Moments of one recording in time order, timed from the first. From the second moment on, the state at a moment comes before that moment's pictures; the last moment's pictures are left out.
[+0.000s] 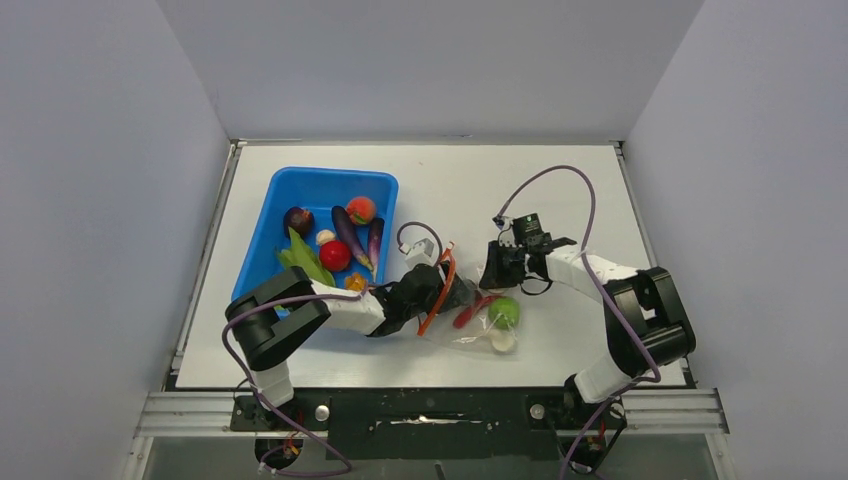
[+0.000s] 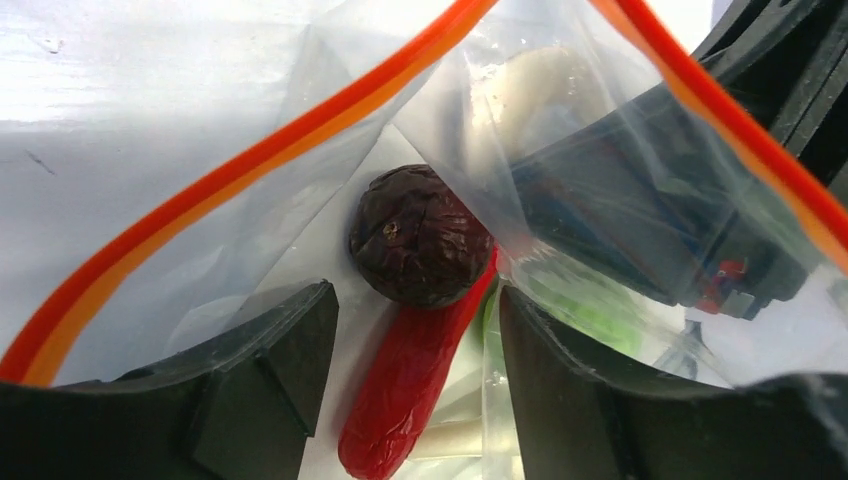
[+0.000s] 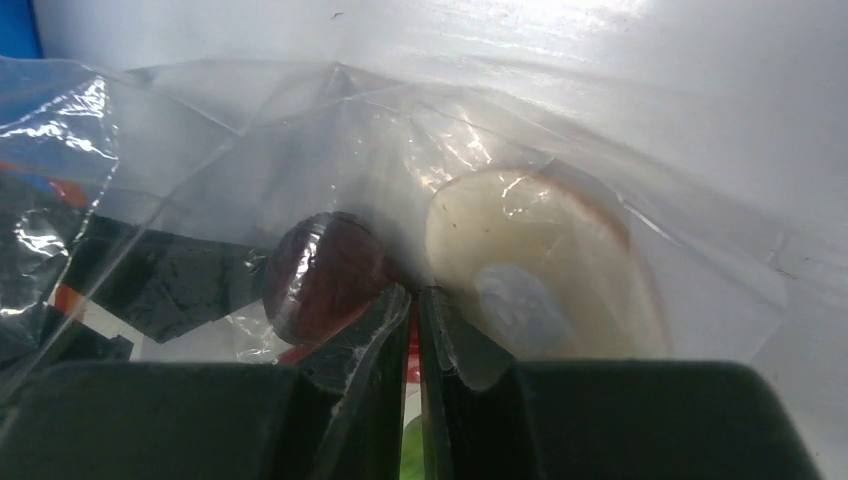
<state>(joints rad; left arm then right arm) -0.99 1.78 0.75 0.48 -0.18 -1.14 0.33 1.54 0.82 -0.31 -0.35 0.32</state>
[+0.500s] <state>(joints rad) -0.98 1.83 0.82 0.45 -0.12 -1.11 0.33 1.56 0.77 -0.26 -0.38 0.32</state>
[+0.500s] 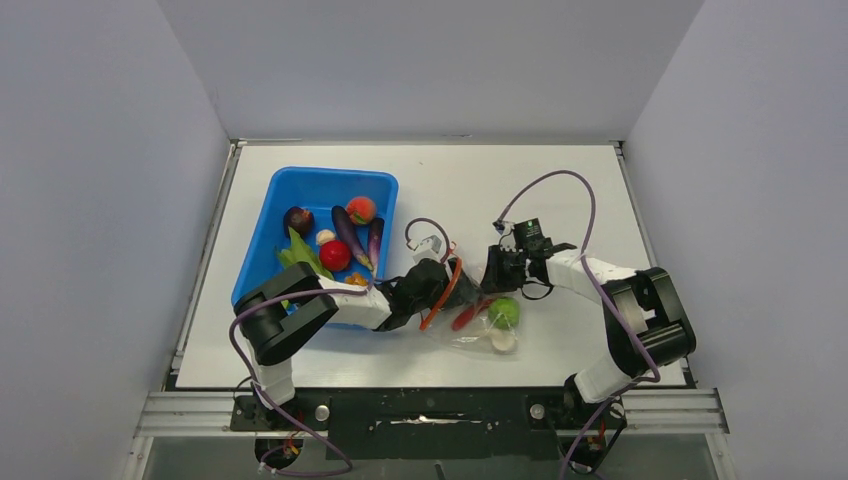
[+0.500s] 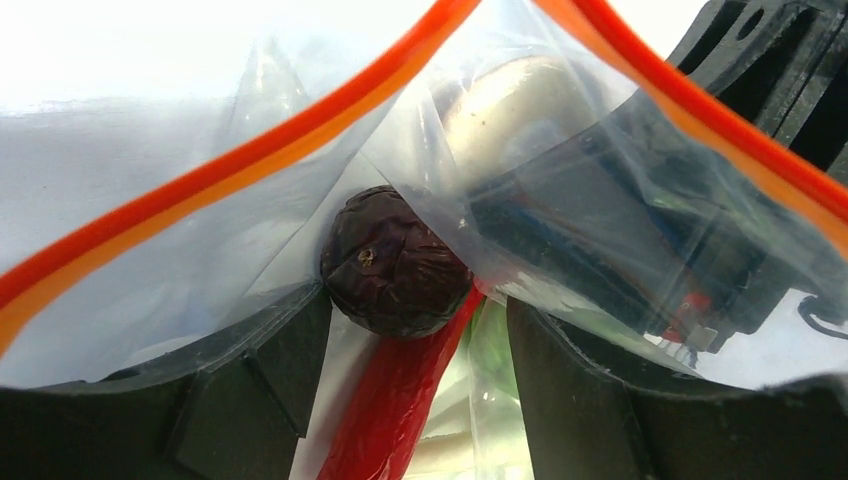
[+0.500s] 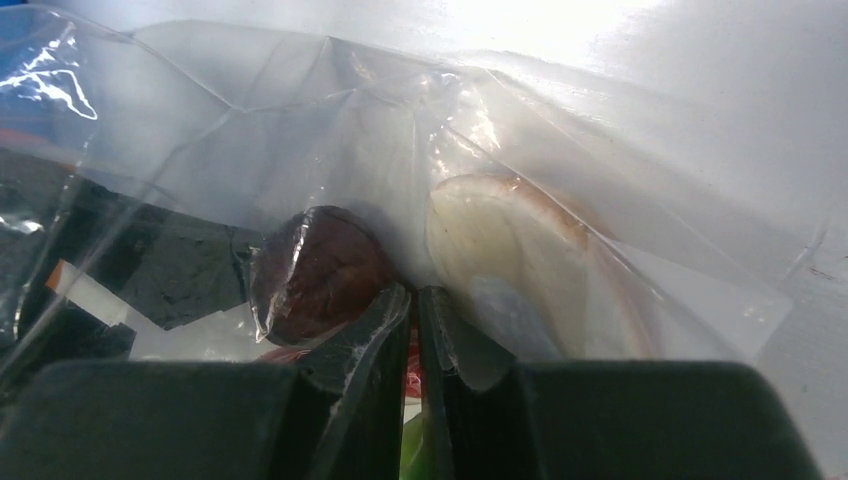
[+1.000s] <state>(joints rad) -0.98 1.82 0.81 0.44 -0.15 -1.14 0.33 1.51 0.77 -0.26 -0.41 0.31</state>
